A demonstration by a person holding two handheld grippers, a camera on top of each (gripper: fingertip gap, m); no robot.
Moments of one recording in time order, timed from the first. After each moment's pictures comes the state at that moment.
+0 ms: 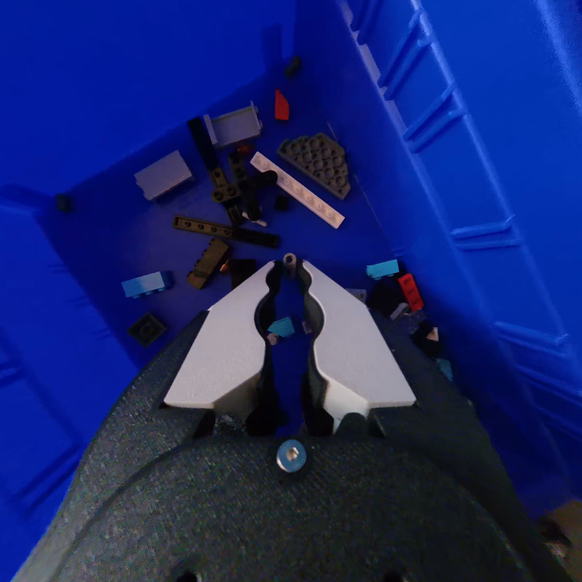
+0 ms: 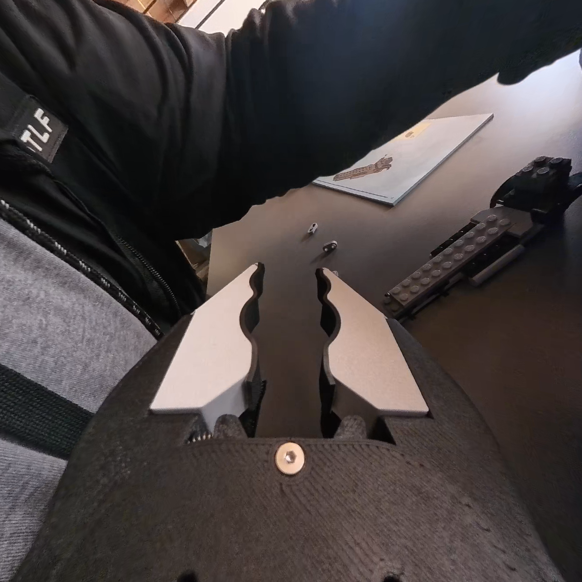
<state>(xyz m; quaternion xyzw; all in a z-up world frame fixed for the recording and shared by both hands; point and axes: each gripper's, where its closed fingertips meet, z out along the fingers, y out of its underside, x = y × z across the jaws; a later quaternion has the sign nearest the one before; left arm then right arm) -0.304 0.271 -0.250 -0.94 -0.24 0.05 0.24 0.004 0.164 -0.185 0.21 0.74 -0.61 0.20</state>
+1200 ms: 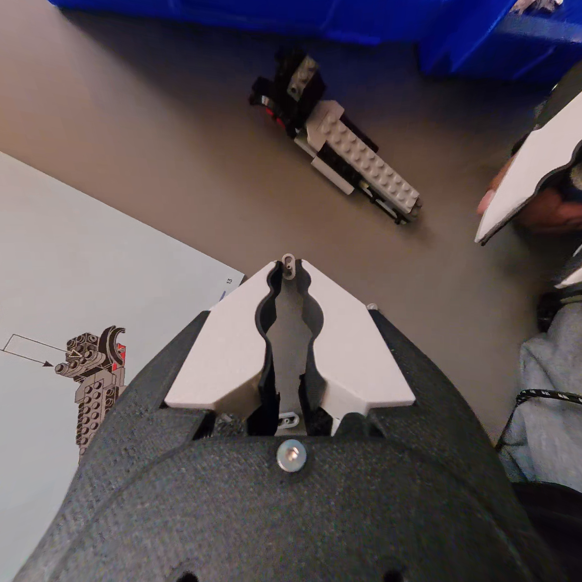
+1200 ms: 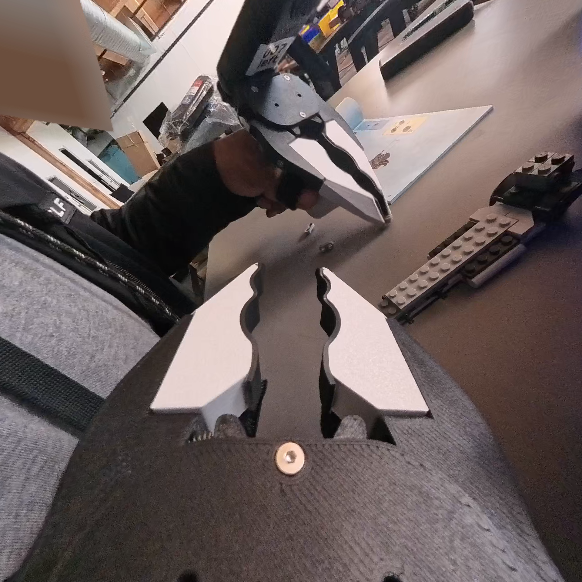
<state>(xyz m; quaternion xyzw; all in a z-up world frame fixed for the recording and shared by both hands) -0.067 0.095 -0.254 -0.85 -0.42 -0.02 0.31 0.001 0.160 -0.188 0.22 0.74 -0.60 0.21</state>
